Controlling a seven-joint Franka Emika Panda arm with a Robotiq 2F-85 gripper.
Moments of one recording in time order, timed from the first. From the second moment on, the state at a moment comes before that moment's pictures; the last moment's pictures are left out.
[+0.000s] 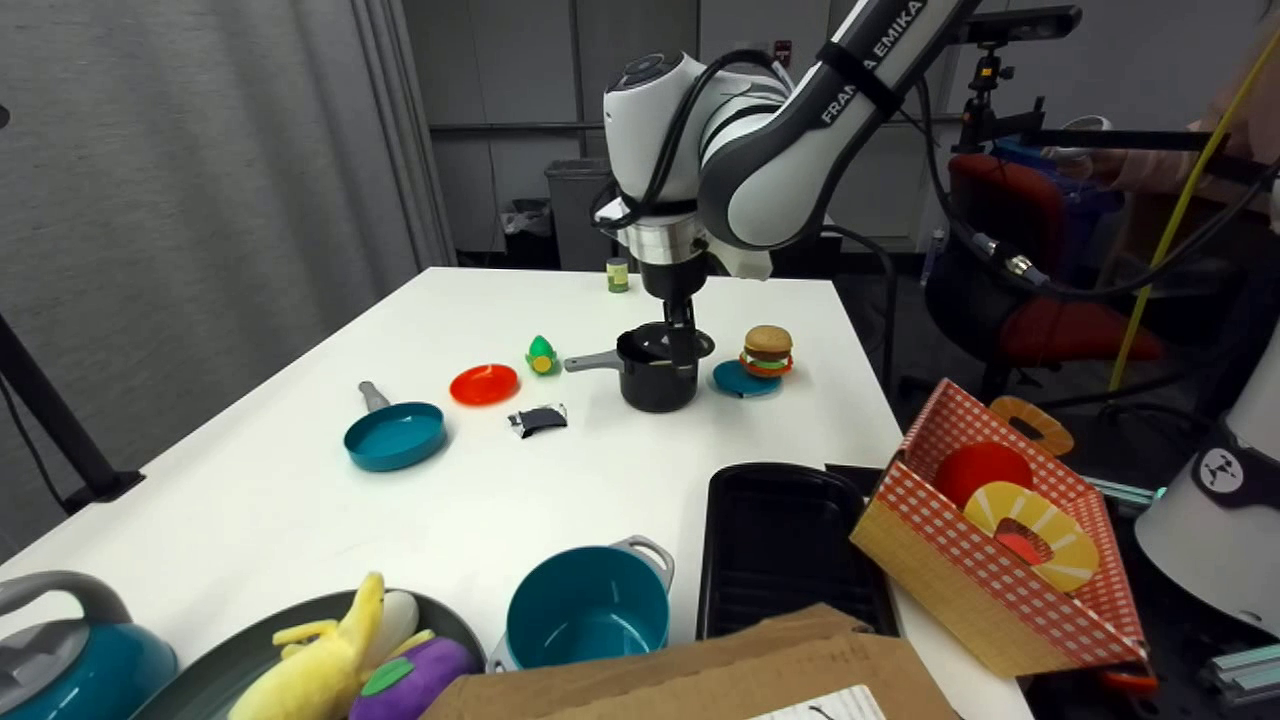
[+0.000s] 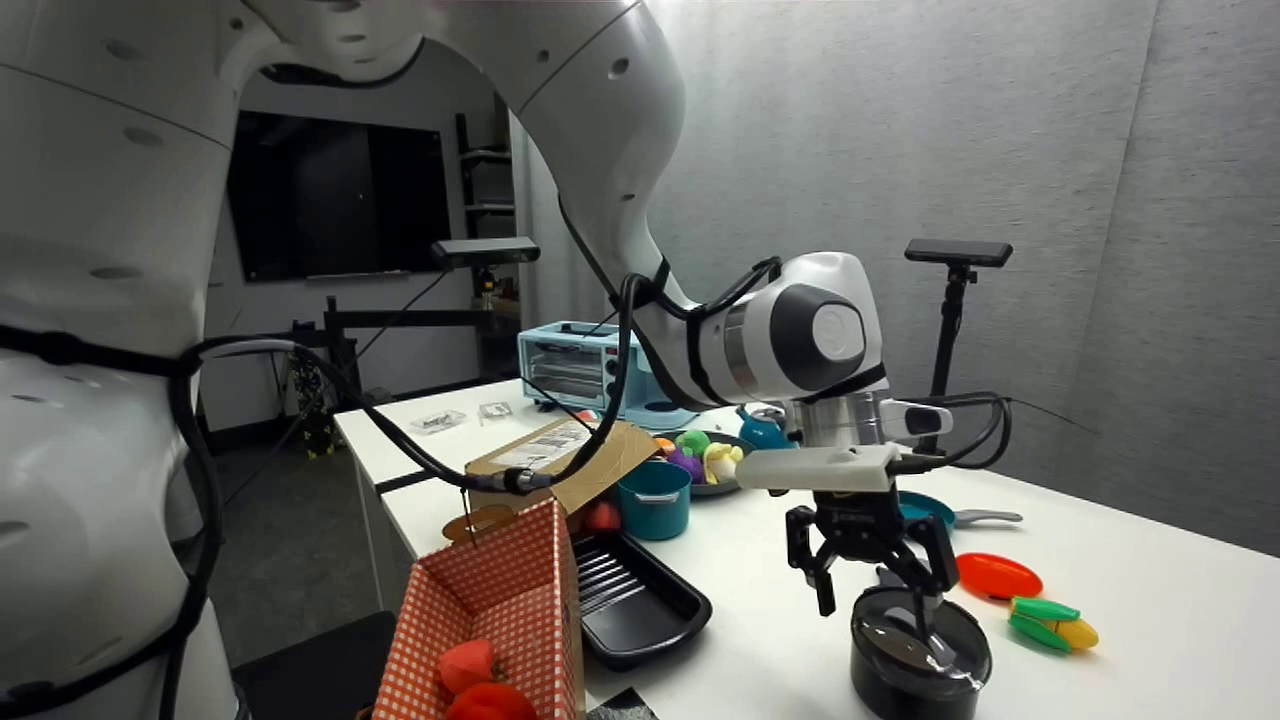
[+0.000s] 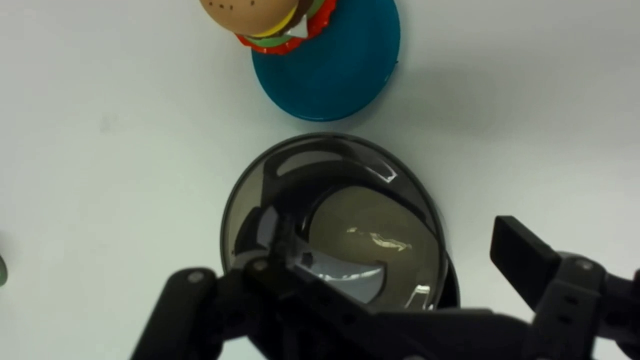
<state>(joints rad) -0.10 0.31 -0.17 -2.16 -0.45 2.43 -0.04</state>
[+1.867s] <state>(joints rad) -0.04 0.34 -0.19 -2.13 -0.56 2.46 -0.01</state>
